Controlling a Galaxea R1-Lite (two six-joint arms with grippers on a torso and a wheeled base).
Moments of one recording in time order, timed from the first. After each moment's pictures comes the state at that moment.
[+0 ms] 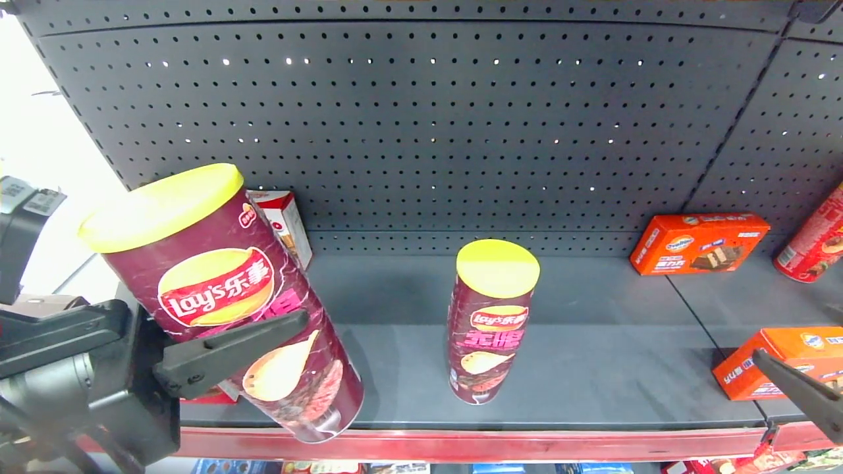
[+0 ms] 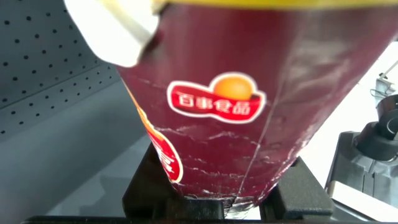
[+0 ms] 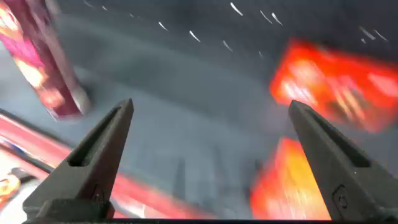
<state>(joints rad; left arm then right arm) -0.41 1.16 -0.47 -0.71 -0.56 -0.04 0.09 0.83 -0.18 -0.69 0.28 -0.16</state>
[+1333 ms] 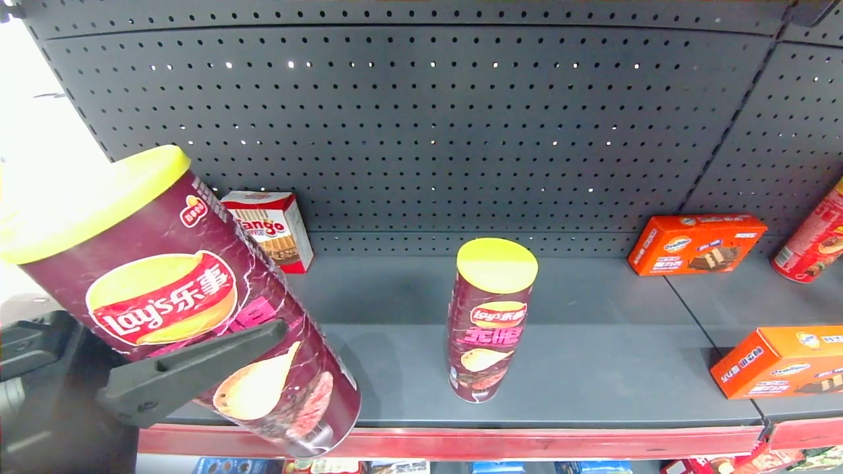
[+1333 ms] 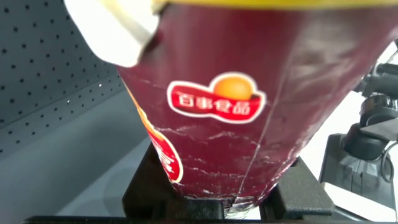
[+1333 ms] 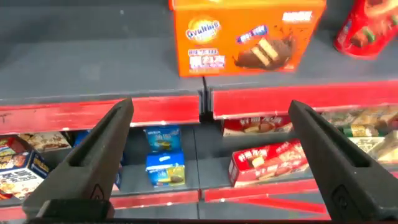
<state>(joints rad) -0.45 1.08 -0.47 -0.70 -0.56 -0.04 0.00 0.01 -0.01 -0.01 -0.10 0.01</state>
